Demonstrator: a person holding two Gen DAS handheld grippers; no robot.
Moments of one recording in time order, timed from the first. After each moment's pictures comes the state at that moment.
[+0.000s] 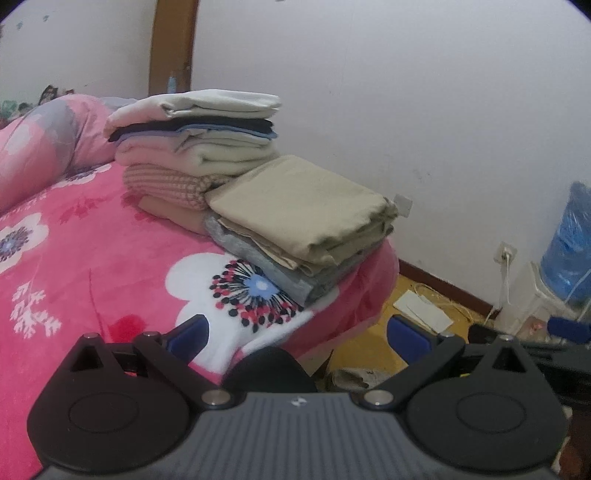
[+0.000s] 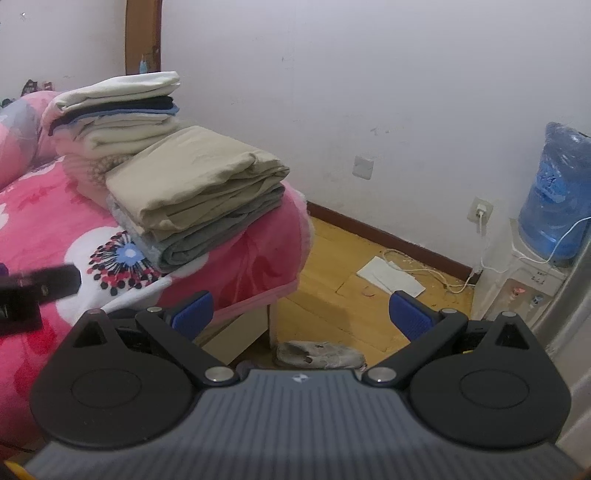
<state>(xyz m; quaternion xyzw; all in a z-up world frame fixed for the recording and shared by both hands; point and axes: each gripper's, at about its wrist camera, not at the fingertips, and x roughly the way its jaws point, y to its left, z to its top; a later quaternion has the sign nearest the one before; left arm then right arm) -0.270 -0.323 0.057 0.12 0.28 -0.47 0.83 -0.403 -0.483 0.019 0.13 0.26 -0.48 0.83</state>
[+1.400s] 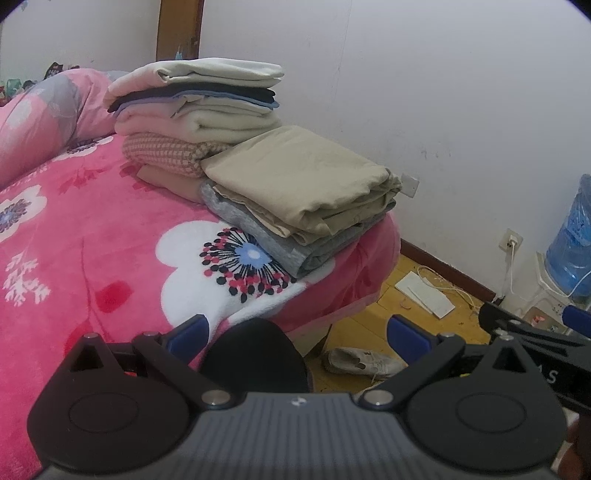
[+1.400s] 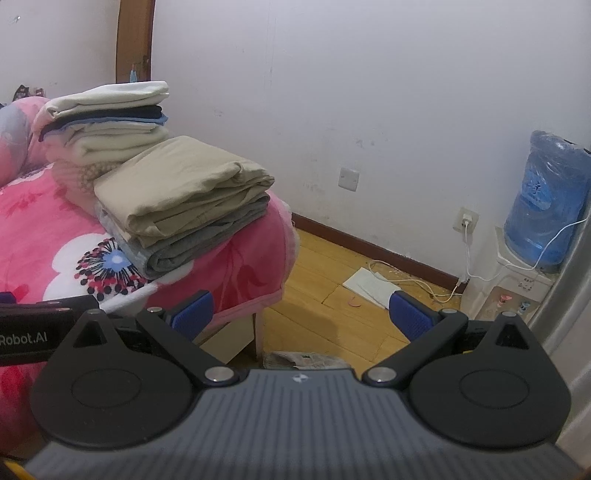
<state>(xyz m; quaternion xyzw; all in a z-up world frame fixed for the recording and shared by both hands) -0.276 -0.335 0.040 0.12 0.33 -0.45 0.82 -0.410 -0.479 0.015 0.11 0.25 -0.50 0.82</state>
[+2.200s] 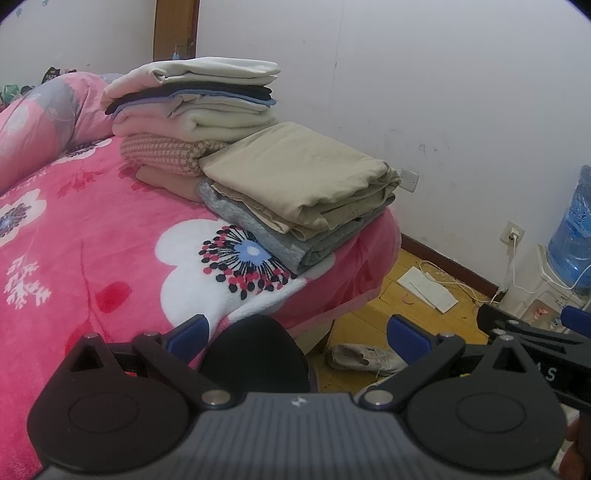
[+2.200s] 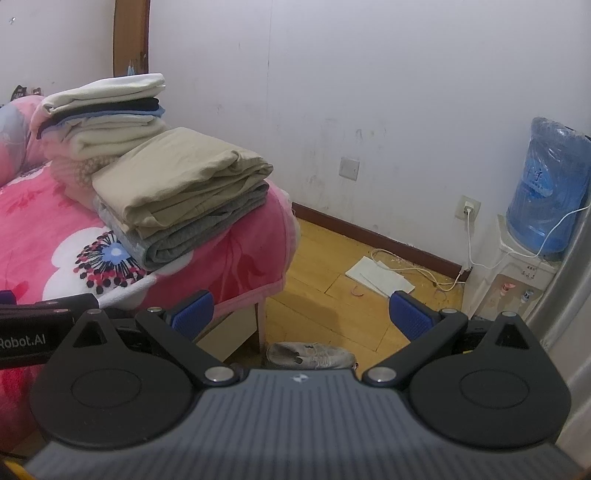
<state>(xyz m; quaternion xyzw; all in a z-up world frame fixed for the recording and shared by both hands) -0.279 -0.336 0.036 0.13 0.32 -0.45 0.82 -0.413 -0.481 0.009 0.13 0.25 -0.49 0.82</state>
